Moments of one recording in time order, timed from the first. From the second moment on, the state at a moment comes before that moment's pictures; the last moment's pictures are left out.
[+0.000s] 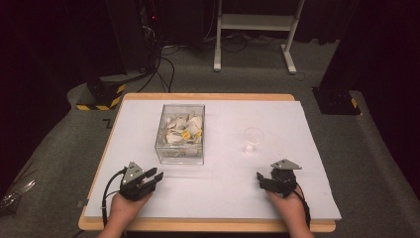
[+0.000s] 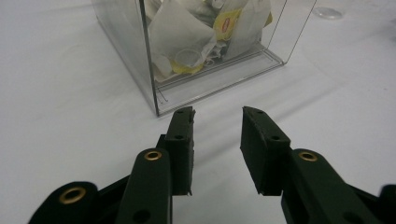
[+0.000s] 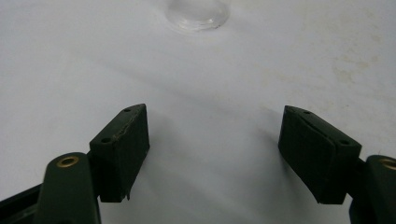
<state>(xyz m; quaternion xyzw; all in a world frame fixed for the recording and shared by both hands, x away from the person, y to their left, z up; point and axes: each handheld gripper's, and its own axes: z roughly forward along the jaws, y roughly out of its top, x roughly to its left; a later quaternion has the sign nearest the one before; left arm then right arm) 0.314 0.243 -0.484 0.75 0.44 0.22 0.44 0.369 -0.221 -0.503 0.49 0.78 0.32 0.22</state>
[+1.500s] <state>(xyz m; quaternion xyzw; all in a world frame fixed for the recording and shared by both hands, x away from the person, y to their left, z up) 0.361 0.200 -0.464 0.73 0.43 0.24 0.47 0.368 -0.220 -0.503 0.49 0.78 0.32 0.22</state>
